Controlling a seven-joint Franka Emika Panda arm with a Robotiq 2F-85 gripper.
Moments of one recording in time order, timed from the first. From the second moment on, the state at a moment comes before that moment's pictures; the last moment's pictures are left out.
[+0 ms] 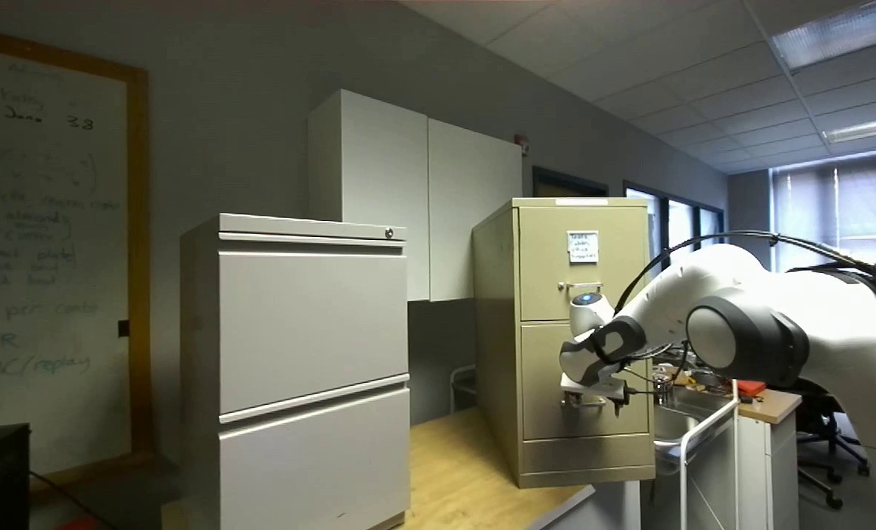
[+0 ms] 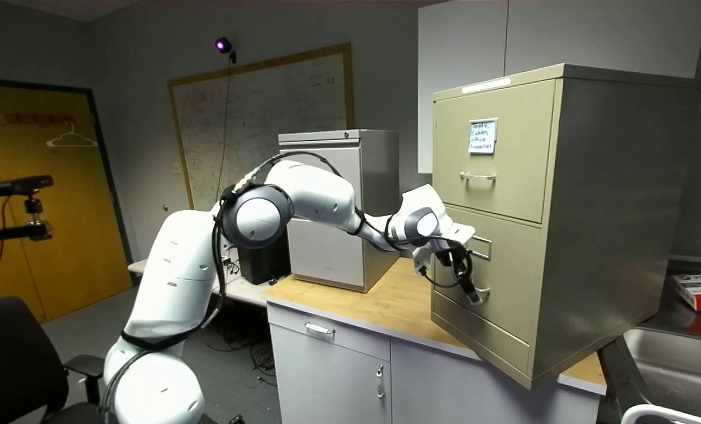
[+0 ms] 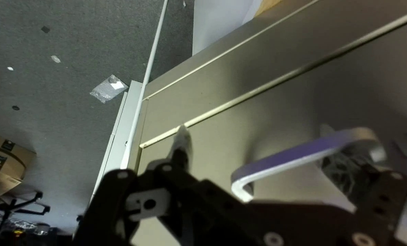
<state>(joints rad) -0.17 0.42 -0.35 -1.62 -0.26 2.42 0.84</state>
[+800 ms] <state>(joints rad) -0.12 0.41 -0.38 -1.64 -0.32 2.46 0.89</state>
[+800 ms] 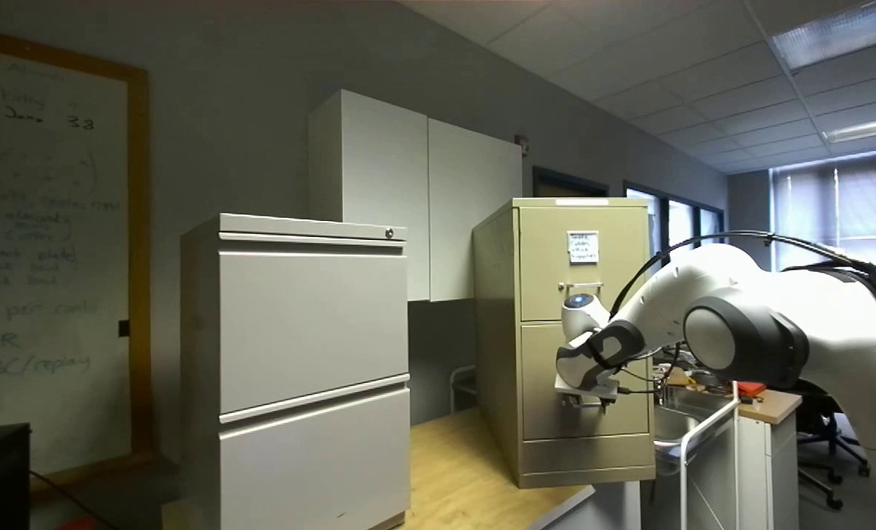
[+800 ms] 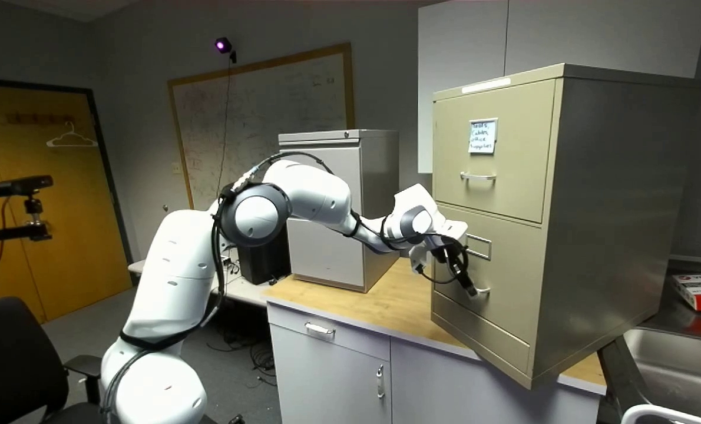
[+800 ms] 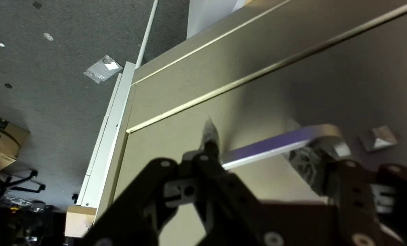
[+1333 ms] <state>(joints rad) -0.12 0.41 -0.37 -1.63 -0.25 2.46 0.98</state>
